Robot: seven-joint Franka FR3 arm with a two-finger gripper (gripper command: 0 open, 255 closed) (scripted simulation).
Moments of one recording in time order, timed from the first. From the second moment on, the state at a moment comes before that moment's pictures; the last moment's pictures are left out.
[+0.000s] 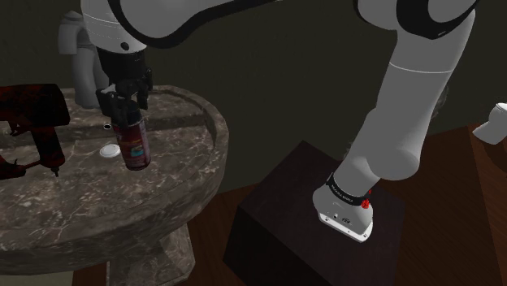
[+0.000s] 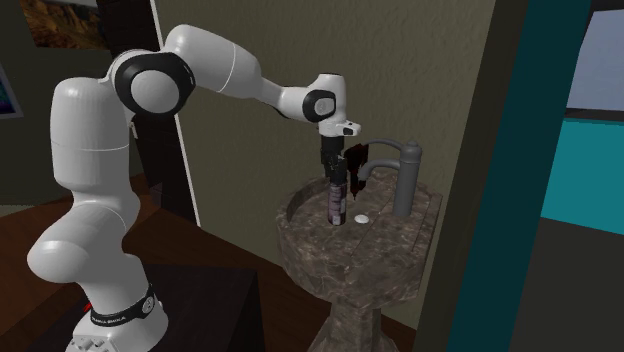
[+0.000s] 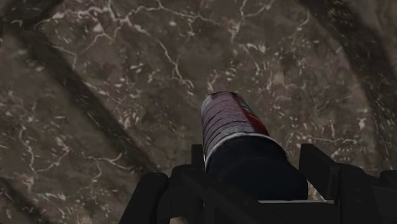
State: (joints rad) arm 0.28 0.27 0.43 -1.73 -0.14 2.03 0.26
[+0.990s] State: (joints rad) arm 0.28 0.25 0.43 -1.68 -0.13 1.97 0.25
